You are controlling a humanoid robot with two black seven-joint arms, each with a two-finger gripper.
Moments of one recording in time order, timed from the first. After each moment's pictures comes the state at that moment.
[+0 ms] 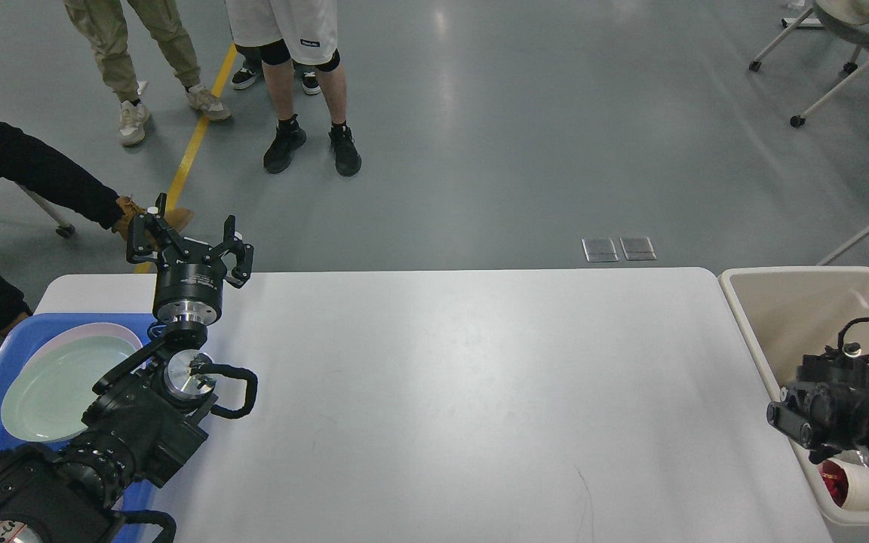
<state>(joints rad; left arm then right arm) -0.76 0.02 -0.92 -0.21 -0.11 -0.49 -0.61 0.87 -0.31 -0.86 0.38 -0.50 0.18 -0.72</state>
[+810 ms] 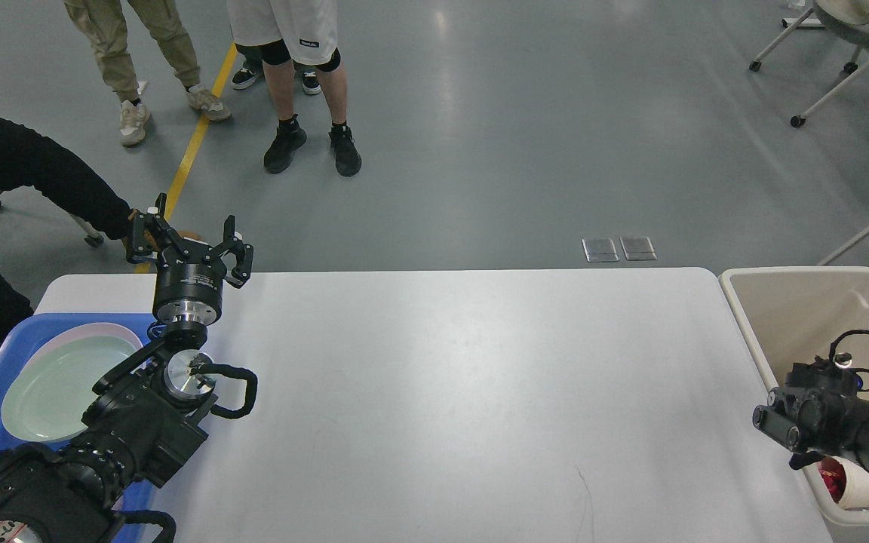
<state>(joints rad) -0.76 0.02 -0.92 -0.21 -0.11 -0.49 -0.61 0.84 -0.29 -0.76 0.37 -0.48 0.18 -0.72</state>
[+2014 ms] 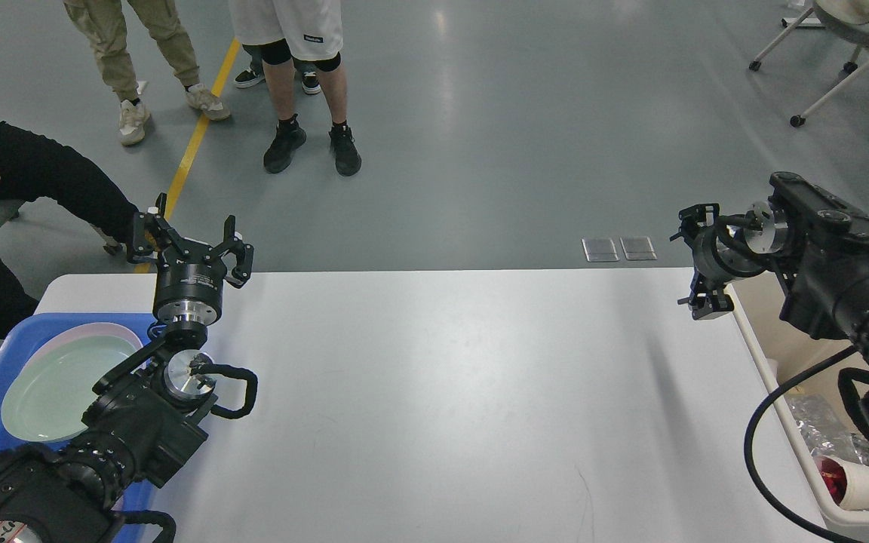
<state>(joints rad) -0.76 0.02 -0.92 -0.21 -0.11 -0.49 -0.61 1.12 -0.22 0.38 0.18 -0.14 0.12 -0.73</state>
